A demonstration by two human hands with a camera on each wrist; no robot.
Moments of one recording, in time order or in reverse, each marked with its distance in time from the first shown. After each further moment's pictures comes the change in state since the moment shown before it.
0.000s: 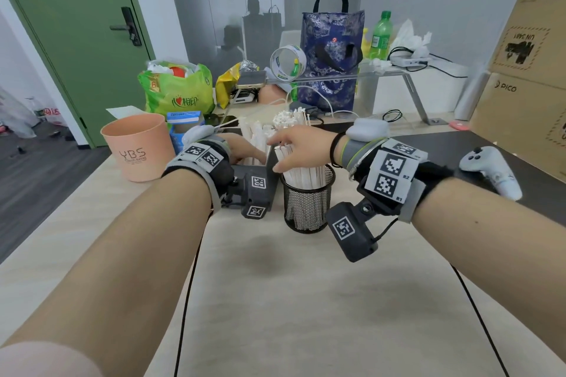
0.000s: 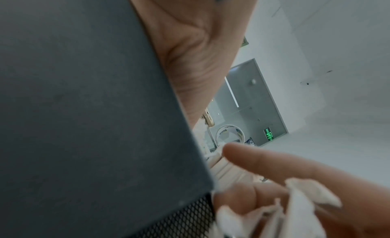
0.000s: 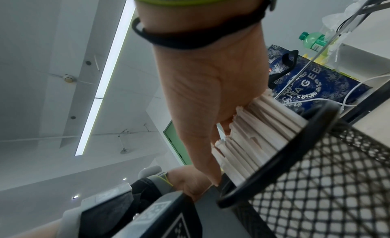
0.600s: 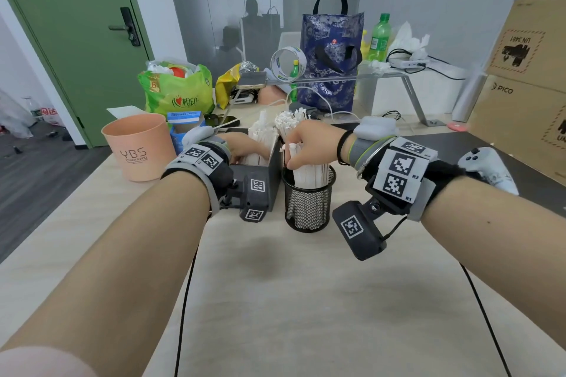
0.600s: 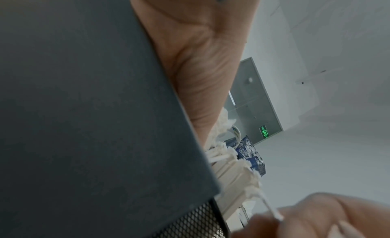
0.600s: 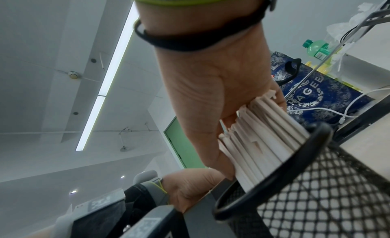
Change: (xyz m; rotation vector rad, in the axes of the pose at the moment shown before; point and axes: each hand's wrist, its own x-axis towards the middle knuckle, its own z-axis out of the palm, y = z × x) left_hand -0.001 0.000 0.003 -0.181 0.124 0.072; right_hand -0.009 0.002 -0.004 -0.003 0.109 0.017
